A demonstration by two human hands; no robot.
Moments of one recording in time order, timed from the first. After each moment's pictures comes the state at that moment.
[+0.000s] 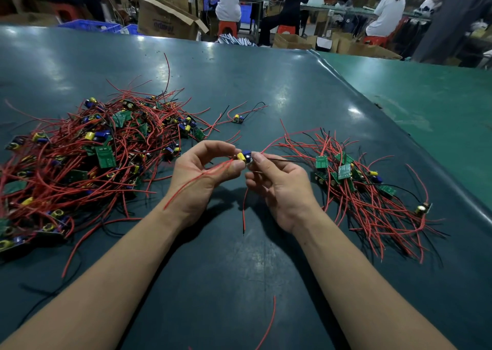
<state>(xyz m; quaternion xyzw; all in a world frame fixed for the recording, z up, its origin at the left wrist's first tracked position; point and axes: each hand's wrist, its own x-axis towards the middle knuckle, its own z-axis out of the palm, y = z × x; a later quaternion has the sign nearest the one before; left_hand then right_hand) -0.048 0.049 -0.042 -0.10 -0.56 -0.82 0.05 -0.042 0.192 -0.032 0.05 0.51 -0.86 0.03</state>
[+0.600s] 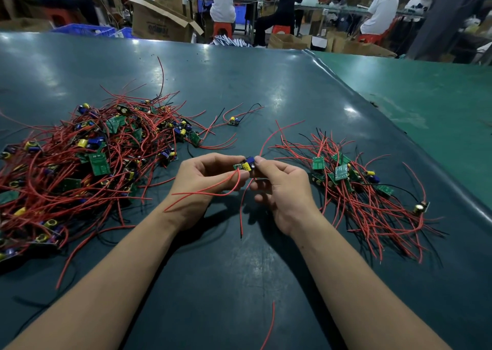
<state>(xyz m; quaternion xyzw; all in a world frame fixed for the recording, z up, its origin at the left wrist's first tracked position) -0.056 0.047 -0.045 -0.10 -0.61 -0.78 -0.03 -0.043 0.195 -0.030 0.09 0.60 -0.79 0.00</state>
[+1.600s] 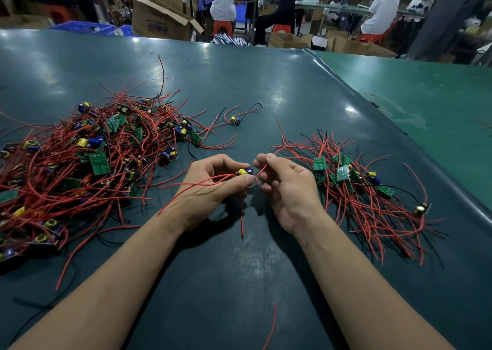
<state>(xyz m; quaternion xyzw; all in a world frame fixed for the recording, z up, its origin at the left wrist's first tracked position) -0.046 0.053 -0.040 -0.12 -0.68 -0.73 -0.03 -0.048 0.200 -0.031 0.09 0.52 -0.85 -0.01</state>
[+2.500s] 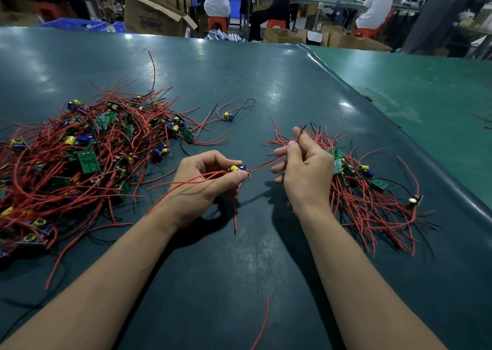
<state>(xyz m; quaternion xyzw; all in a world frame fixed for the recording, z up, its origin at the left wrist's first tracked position) -0.041 0.056 -0.036 -0.13 -0.68 -0.72 0.00 -0.058 0.225 -0.034 0.06 0.71 -0.66 -0.25</state>
